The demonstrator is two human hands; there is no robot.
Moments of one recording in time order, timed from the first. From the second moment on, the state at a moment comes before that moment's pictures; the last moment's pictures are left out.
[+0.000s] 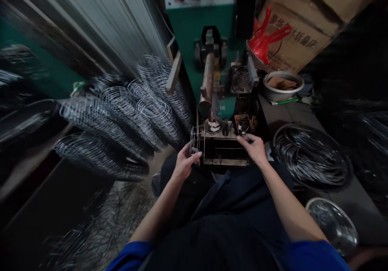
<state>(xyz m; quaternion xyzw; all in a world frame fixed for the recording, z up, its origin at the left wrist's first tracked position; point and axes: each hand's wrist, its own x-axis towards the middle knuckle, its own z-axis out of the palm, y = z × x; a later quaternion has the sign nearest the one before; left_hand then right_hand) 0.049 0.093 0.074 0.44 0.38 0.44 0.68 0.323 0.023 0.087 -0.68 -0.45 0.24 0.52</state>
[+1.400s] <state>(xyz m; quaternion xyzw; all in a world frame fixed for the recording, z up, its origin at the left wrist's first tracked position) 0.091 0.136 0.085 0.41 0.37 0.48 0.68 0.331 0.111 0.084 -0.64 -0.52 0.27 0.50</state>
